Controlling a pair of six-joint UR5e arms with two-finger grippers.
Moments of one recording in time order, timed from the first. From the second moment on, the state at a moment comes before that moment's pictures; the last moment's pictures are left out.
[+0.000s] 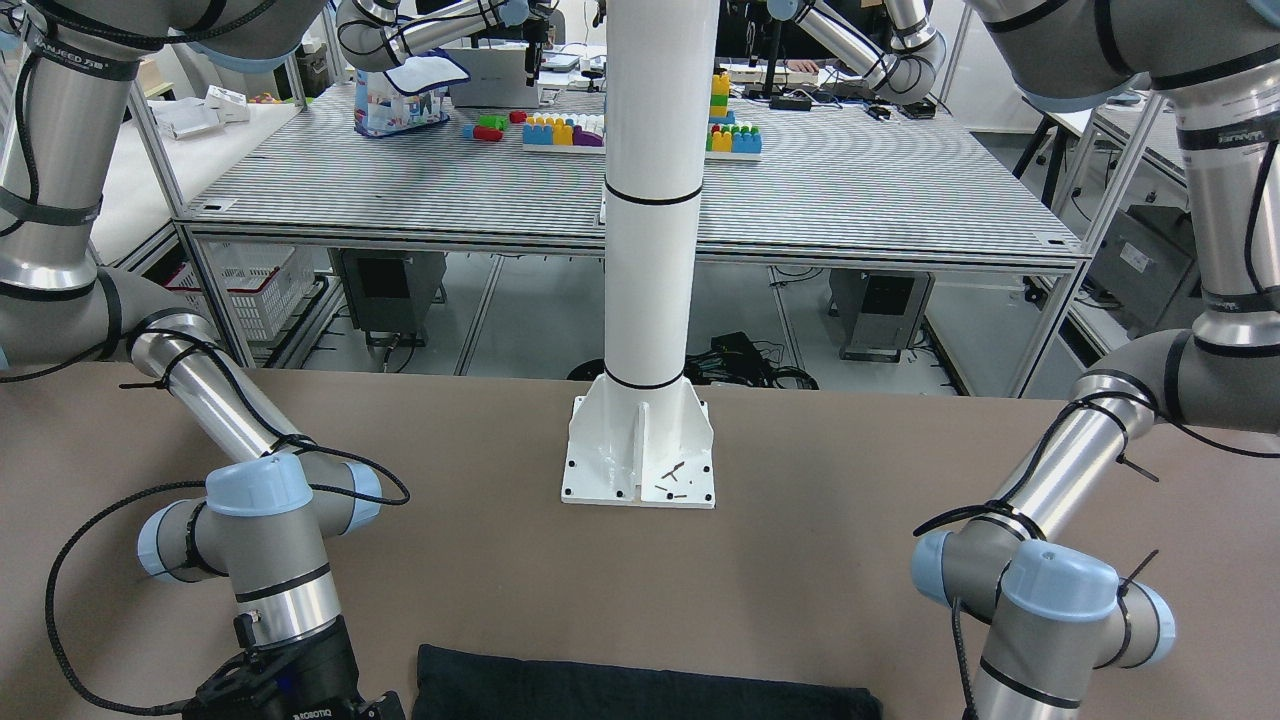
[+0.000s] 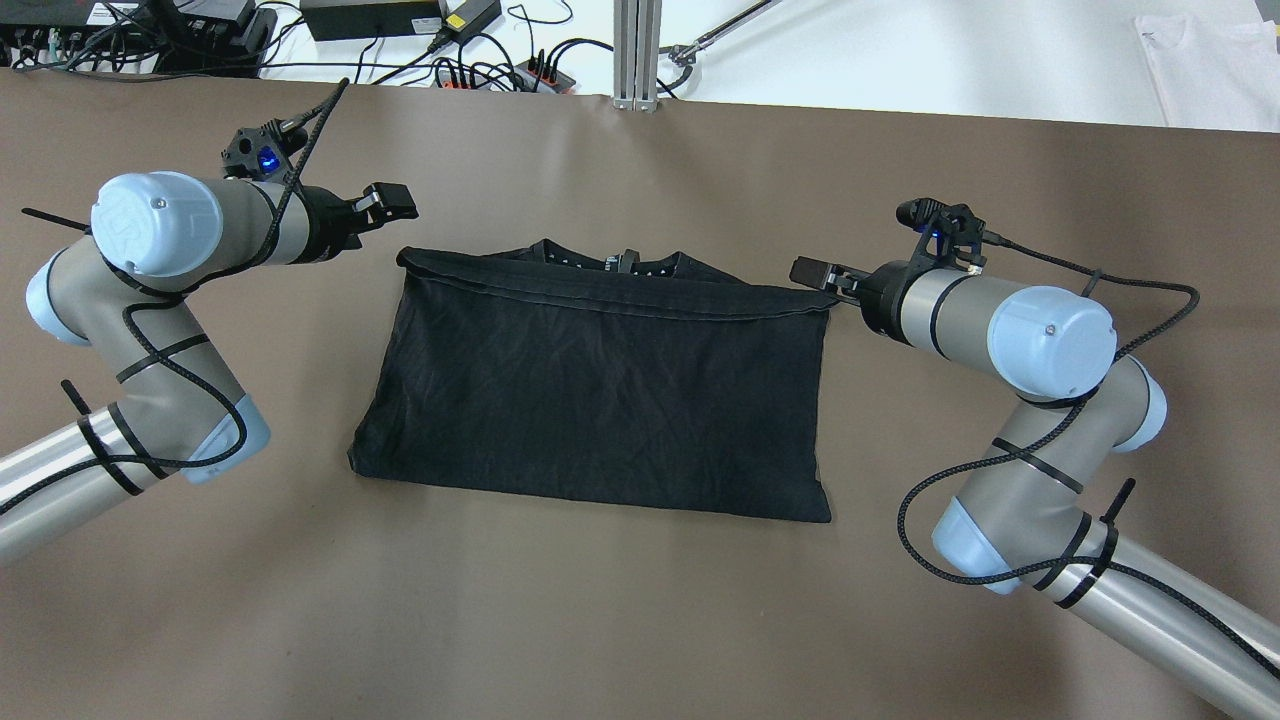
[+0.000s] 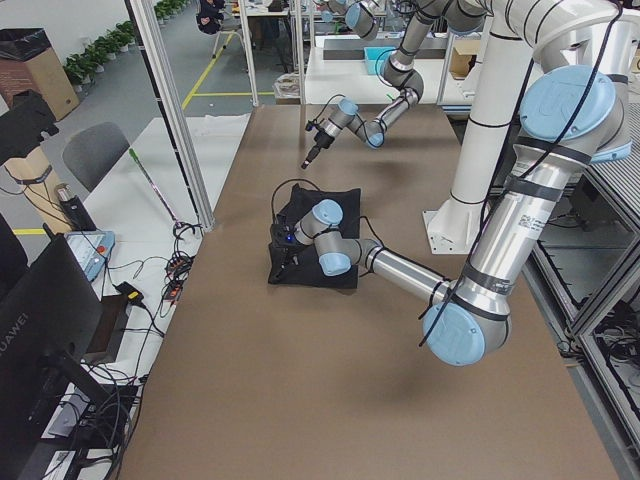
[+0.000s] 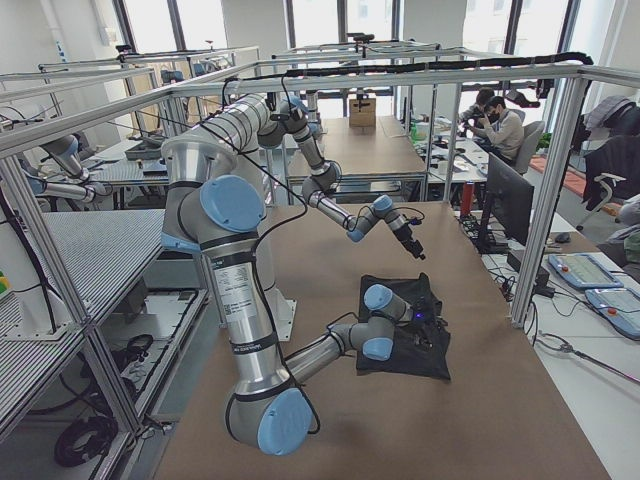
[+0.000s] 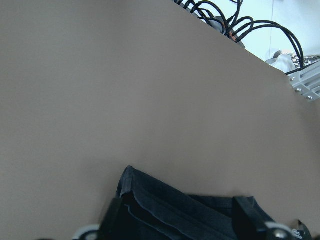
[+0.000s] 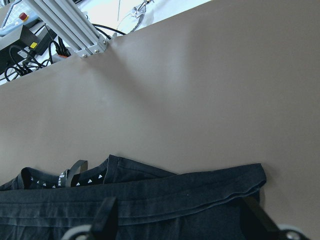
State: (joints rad) left arm -0.85 -2.04 -1.50 -2.34 -1.70 -1.52; right arm 0.76 -1.20 1.64 -0.74 1.61 1.35
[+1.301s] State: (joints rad) left arm -0.86 -2.12 -1.59 -2.18 -1.68 -1.53; right arm 0.59 -1.41 1.76 -0.75 1.82 1.53
